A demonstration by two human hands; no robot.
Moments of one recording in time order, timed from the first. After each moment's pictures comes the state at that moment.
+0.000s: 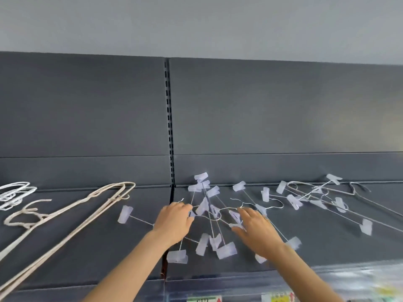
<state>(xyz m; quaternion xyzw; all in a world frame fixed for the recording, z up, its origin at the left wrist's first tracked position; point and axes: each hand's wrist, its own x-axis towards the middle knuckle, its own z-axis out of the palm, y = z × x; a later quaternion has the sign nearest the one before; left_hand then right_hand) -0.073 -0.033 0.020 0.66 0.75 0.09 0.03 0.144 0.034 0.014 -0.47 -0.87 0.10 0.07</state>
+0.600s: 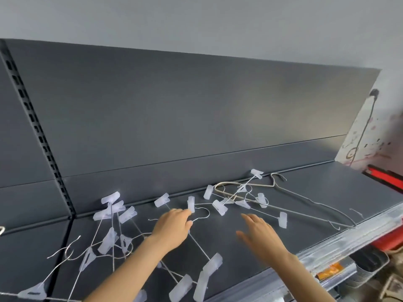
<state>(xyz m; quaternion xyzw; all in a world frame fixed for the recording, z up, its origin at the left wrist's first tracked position) 0.091 0.117 0.002 0.74 0.65 0.11 0.11 0.329 0.116 0.003 -0.62 -0.77 0.10 0.05</state>
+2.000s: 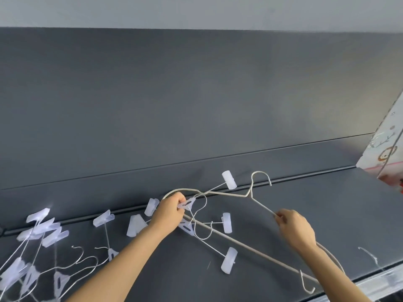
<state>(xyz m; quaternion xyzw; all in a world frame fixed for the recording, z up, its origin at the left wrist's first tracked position) 0.225 0.270 -0.012 0.60 0.72 0.26 0.22 0.535 0.301 -0.026 -0.73 -0.65 0.16 0.16</state>
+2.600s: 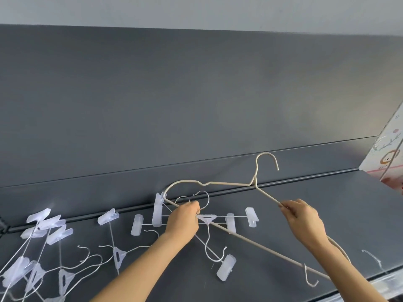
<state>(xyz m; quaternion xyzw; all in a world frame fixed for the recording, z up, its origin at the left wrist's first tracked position) 0.255 0.259 -0.015 0.67 0.71 0.18 0.12 0.534 0.297 0.003 -0.68 -0.68 0.12 0.25</state>
